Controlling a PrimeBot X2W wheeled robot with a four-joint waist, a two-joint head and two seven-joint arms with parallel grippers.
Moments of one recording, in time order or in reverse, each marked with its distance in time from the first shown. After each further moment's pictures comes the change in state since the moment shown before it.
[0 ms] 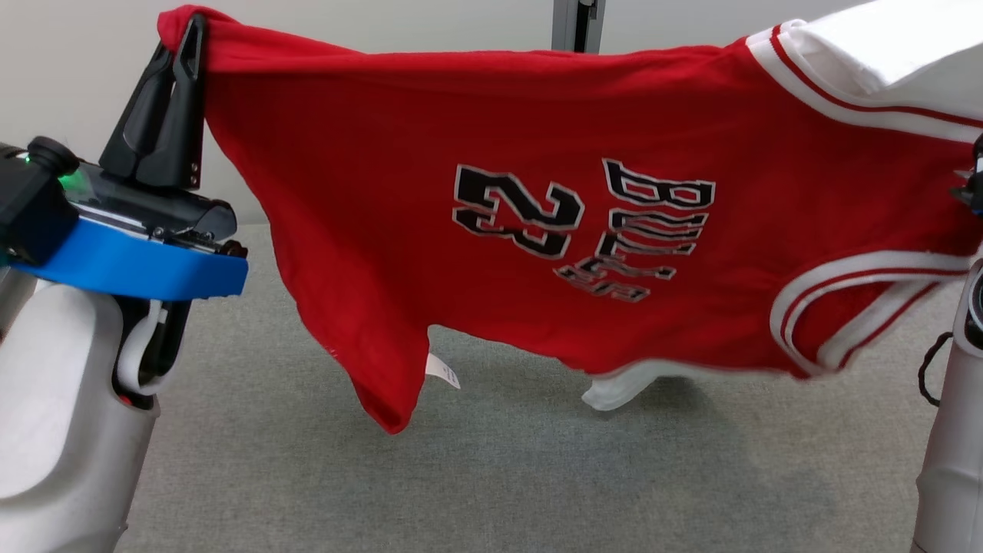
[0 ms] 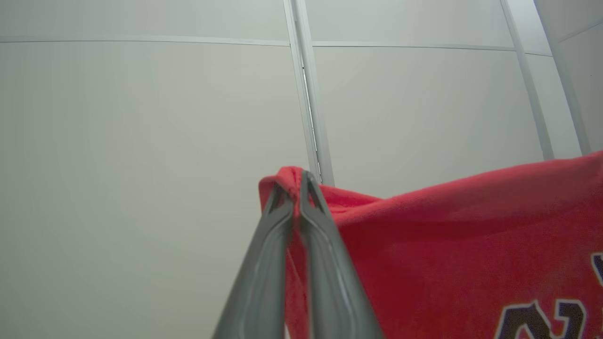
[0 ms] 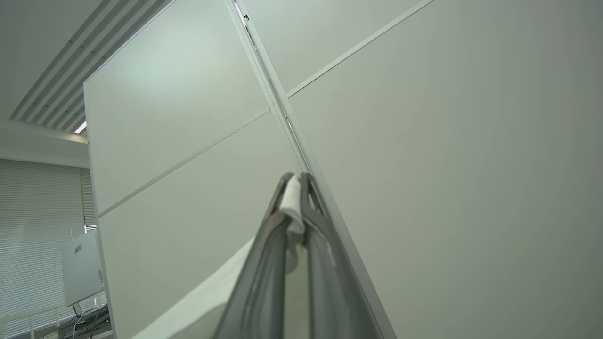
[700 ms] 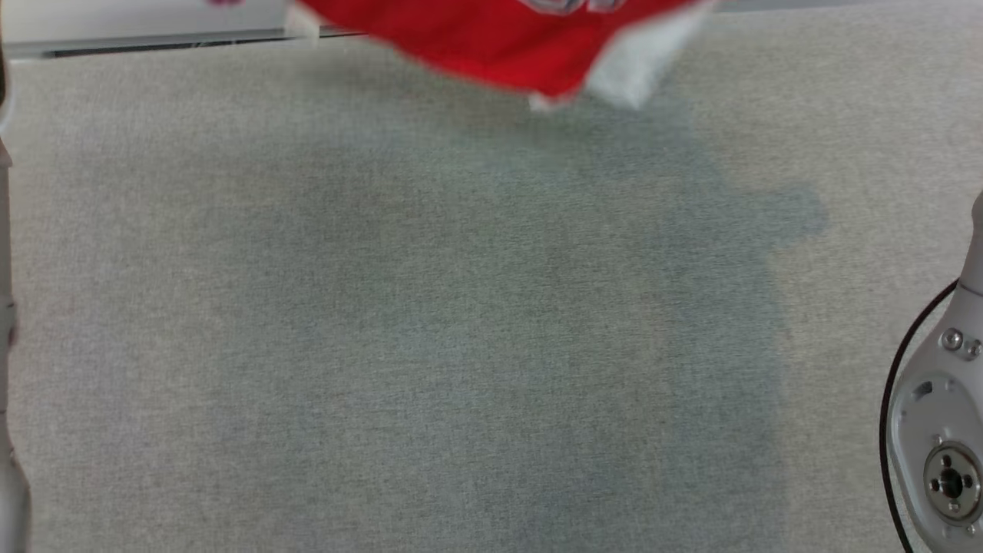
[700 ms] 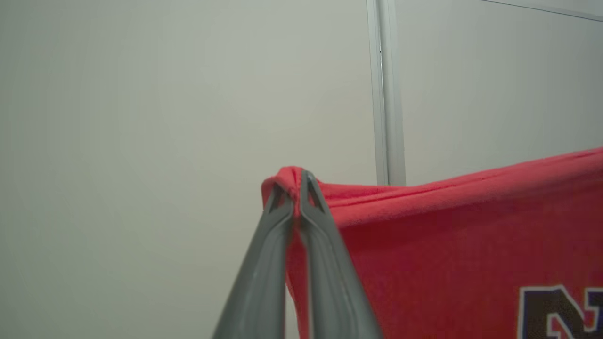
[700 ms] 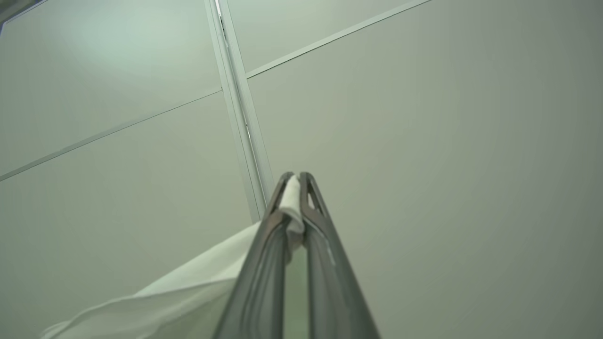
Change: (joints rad) left arm -0.502 -0.012 0.094 0.301 0.008 0.000 -0.031; right arm -0.642 0.002 -0.027 0.411 -0.301 0.000 -0.225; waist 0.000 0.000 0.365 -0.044
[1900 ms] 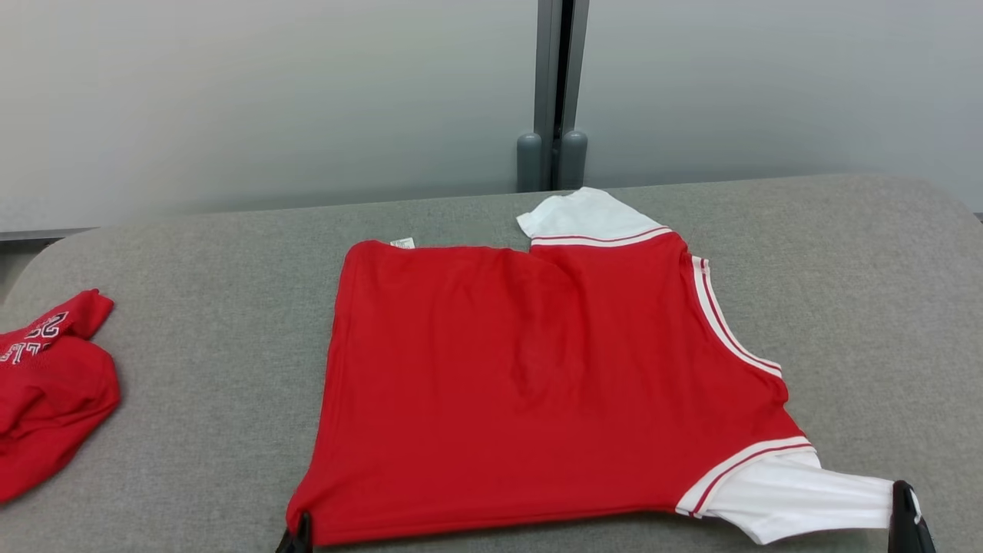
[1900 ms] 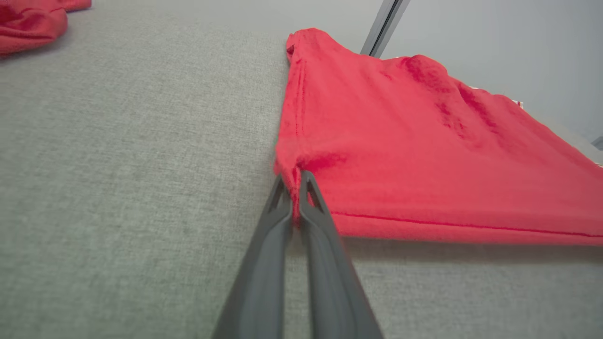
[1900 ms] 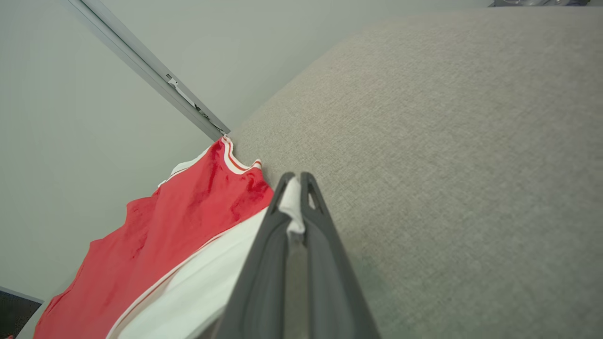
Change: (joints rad) left arm 1.217 -0.323 0.096 0.039 0.119 -0.001 -0.001; right arm 1.388 0.002 0.055 -0.018 0.393 0.000 -0.035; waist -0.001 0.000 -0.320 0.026
